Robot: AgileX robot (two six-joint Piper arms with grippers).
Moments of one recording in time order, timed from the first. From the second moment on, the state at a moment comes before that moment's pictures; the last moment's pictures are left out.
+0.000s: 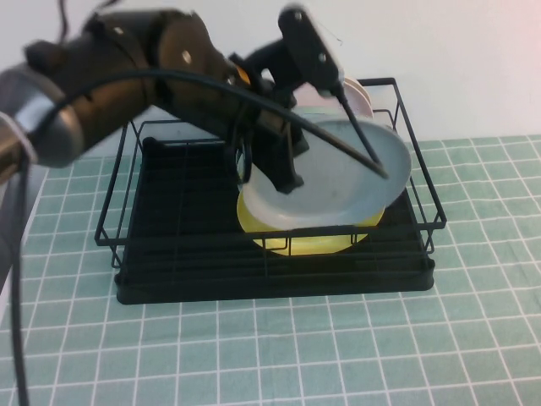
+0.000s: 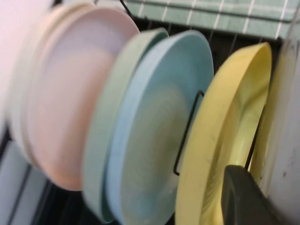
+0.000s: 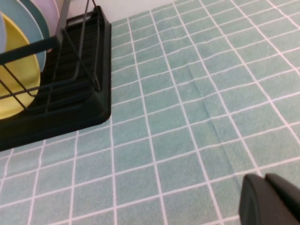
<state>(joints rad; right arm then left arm) -0.04 -0.01 0.00 0.17 0.51 0.11 -0.59 1.74 -1.62 -0.25 0.74 0.80</state>
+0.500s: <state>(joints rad) -0.04 -0.01 0.00 0.17 0.51 0.11 -0.57 1.50 -1.68 -0.38 1.11 0.41</state>
